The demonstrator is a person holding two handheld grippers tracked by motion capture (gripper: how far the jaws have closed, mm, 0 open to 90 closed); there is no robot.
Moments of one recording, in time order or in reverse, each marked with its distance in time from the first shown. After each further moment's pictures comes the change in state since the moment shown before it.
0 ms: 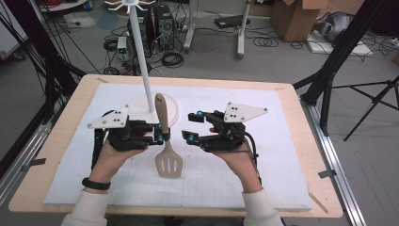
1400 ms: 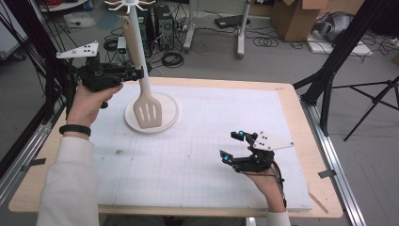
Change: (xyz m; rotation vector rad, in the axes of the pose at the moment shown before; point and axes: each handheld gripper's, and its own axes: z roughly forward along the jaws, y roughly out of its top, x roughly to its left) left arm 0.109 0.081 -0.052 -0.003 0.184 -0.103; right arm -0.015 -0.100 -0.078 0.097 -0.283 0.012
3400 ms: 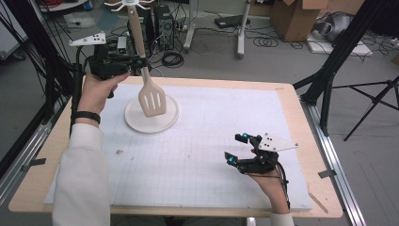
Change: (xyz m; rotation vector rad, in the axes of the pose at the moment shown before) left arm 0.028 0.007 0.019 0.017 0.121 -0.041; right arm -0.007 -0.011 -0.010 0.004 0.002 0.035
